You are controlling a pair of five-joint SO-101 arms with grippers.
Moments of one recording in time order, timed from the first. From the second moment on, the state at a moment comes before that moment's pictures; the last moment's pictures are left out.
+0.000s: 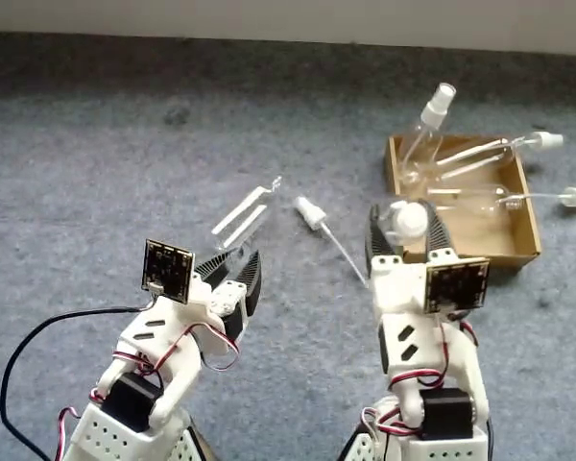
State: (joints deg) left arm 21.2 -103.8 91.3 40.9 19.8; right arm -8.5 -102.9 80.6 32.8 5.6
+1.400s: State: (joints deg) left arm 21.2 -103.8 95.0 40.9 19.8; right arm 8.1 -24.6 67.2 -12.8 2.7
